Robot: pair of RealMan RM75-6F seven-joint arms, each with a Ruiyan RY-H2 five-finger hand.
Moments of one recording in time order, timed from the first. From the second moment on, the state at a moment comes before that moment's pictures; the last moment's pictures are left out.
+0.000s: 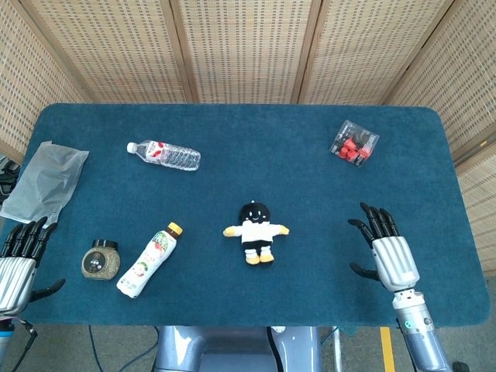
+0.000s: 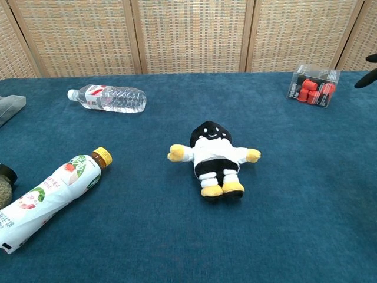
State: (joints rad) left arm -0.06 -1.13 0.01 -1.65 1.59 1.53 0.14; right arm 0.26 -1.33 0.11 -1.71 -1.50 1.37 -0.16
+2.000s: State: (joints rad) left arm -0.07 -1.13 0.00 -1.62 1.56 1.50 0.07; right arm 0.60 -1.75 0.26 -1.45 -1.01 1.06 -0.47
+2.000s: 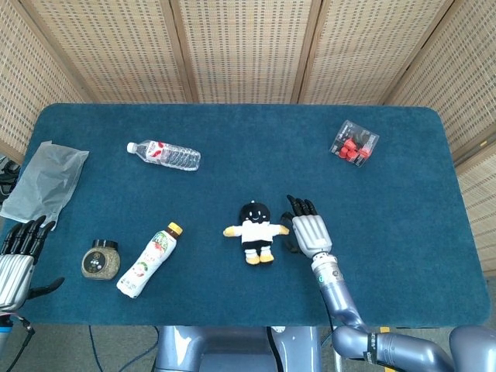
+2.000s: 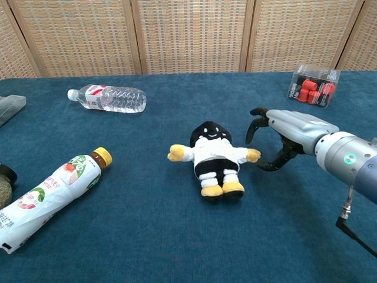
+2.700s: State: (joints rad) left arm -0.08 -1.13 0.00 -1.62 1.55 1.49 0.06; right arm 0.64 -1.79 0.25 -1.39 -0.99 1.06 -0.46
